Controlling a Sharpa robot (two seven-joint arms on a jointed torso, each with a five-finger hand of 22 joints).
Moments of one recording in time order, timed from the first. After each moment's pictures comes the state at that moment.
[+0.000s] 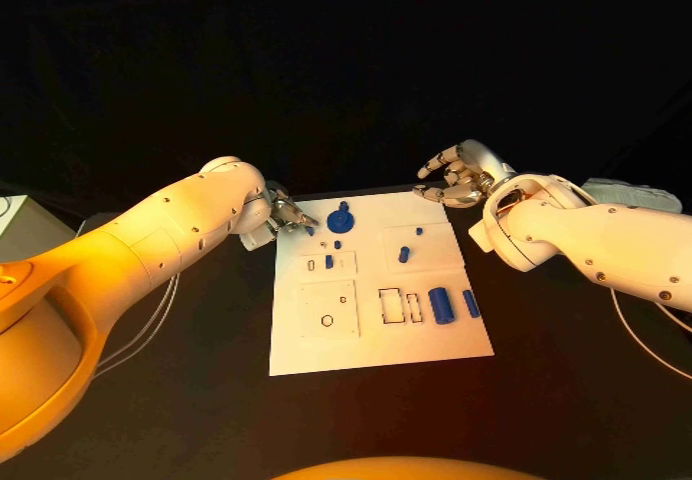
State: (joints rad) left arm 1.27 -0.30 0.13 0.69 -0.96 0.24 -0.47; left_hand 1.23 -0.15 0.40 0.28 0.20 0.82 0.10 0.61 0.75 1.11 0.03 1.13 0.79 1.47 -0.03 1.51 1.31 0.11 1.28 0.07 1.37 1.17; right arm 1.34 -0.84 -0.10 1.47 -1.02 -0.60 -0.14; right_hand 1.39 -0.23 0.30 0.27 0.32 0.92 0.16 0.22 0.36 1.47 0.08 1.54 1.31 1.47 0.00 1.56 1.31 0.01 1.47 0.10 1.56 1.31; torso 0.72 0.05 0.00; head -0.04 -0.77
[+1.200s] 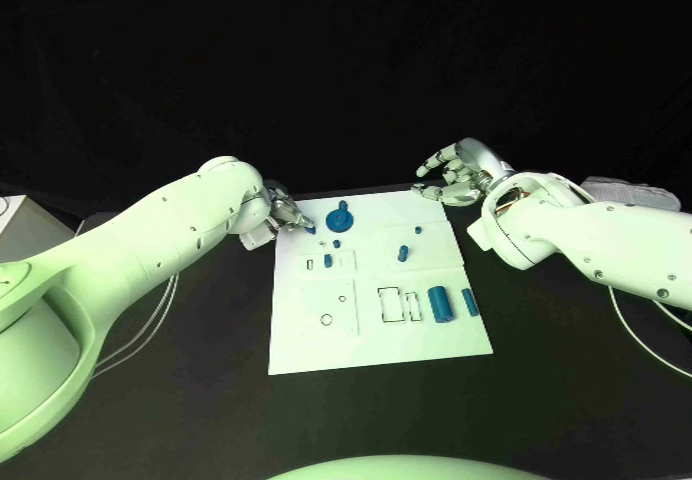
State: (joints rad) left arm 1.27 -0.30 0.12 0.69 -0.94 0.24 -0.45; left_hand 1.33 -0.14 0.62 0.26 0.22 0.81 0.10 0.65 0.77 1.13 0.02 1.13 0.79 1.47 -0.03 1.52 1.31 0.11 1.28 0.07 1.38 1.18; right arm 1.34 -0.84 -0.10 1.47 -1.02 -0.60 -0.14; right_hand 1.39 -0.23 0.30 0.27 0.32 0.92 0.16 0.22 0.36 1.47 0.08 1.54 1.31 1.47 0.00 1.56 1.31 0.01 1.47 0.10 1.56 1.31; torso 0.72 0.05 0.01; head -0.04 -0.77
